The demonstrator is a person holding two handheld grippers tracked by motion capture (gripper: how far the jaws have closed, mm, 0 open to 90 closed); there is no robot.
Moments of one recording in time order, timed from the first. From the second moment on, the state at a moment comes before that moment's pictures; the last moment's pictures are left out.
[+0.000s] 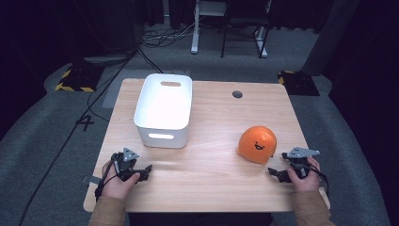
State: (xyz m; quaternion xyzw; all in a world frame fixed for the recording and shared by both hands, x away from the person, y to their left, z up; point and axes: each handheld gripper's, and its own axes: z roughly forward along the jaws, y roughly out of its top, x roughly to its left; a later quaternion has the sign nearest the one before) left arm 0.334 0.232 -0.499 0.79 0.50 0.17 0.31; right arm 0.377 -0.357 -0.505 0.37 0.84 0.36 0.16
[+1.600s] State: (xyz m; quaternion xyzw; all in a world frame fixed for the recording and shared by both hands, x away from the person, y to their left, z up) left arm 0.348 0.276 -0.379 0.73 0.49 0.20 0.43; right arm 0.378 -0.357 -0.505 0.36 0.84 0.36 0.16
